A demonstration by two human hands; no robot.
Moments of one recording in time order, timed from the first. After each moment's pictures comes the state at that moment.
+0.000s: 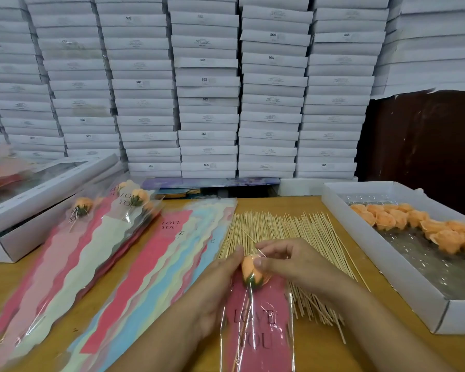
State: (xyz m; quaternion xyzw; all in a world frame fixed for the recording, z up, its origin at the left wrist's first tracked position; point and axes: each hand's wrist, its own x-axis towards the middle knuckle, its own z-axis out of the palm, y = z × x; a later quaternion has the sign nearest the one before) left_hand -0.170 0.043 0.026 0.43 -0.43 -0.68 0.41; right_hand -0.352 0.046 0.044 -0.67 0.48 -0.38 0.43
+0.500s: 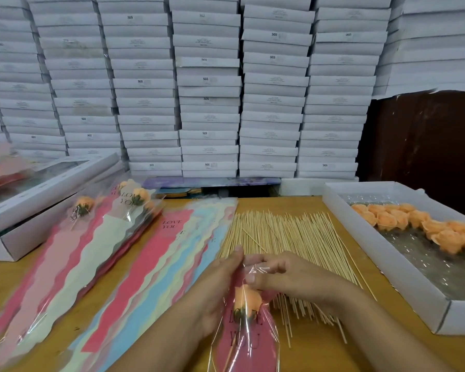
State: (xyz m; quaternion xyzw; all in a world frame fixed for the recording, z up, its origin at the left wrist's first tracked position) left_hand -0.172 0.047 0.028 0.42 -0.46 -0.66 0.42; right_hand -0.344 0.054 0.046 -0.71 0.45 -0.27 0.48
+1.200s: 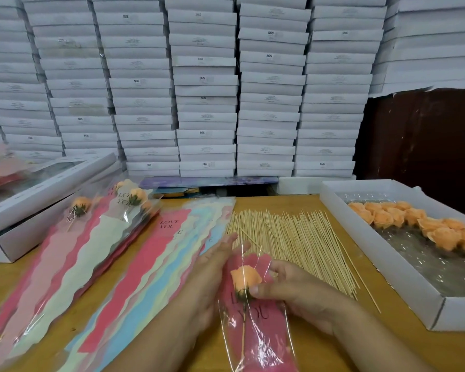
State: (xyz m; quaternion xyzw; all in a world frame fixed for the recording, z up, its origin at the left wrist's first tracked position) left_hand -0.174 0.040 0.026 0.37 -0.38 -0.68 0.51; right_hand -0.348 0.063 0.018 -0.55 0.44 -0.35 0.62
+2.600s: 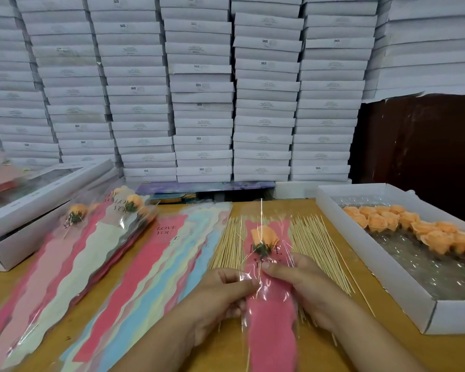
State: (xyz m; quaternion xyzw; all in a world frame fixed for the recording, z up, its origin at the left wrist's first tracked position) left_hand -0.171 0.046 0.019 0.43 -0.53 -0.64 0.35; right_hand -0.362 0.052 0.018 -0.48 0.45 -0.50 0.57
